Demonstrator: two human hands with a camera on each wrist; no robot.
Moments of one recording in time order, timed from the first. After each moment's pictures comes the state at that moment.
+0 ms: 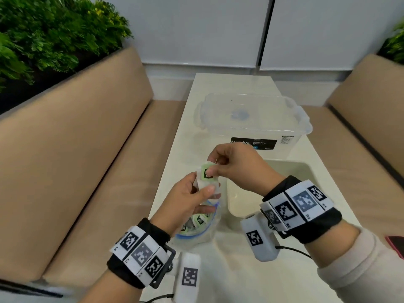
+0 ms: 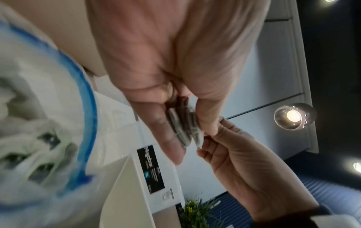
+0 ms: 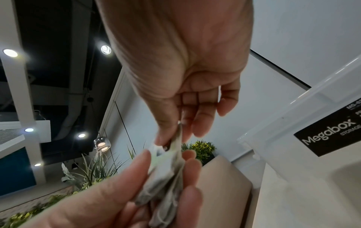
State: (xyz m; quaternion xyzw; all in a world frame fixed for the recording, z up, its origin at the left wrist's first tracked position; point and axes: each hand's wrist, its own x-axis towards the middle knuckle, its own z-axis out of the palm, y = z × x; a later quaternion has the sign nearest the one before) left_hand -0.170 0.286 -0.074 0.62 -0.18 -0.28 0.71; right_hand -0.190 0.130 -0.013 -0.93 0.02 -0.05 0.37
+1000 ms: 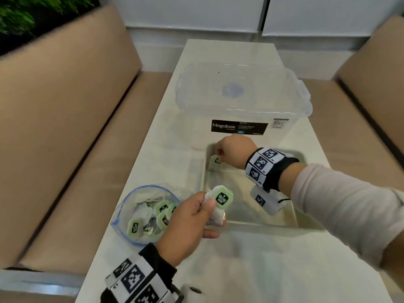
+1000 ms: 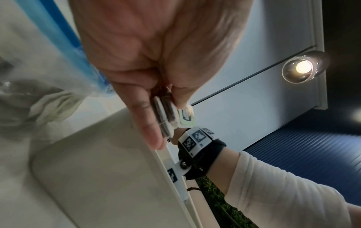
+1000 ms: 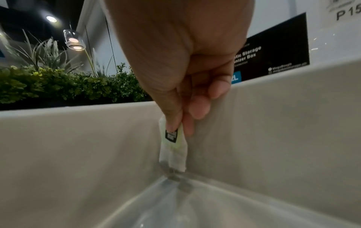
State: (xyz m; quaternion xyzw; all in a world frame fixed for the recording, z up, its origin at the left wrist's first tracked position) left_hand -0.203 0.209 -0.125 0.68 -0.09 -0.32 0.65; right_hand -0.106 0.012 -0.116 -1.00 0.02 0.07 0.03
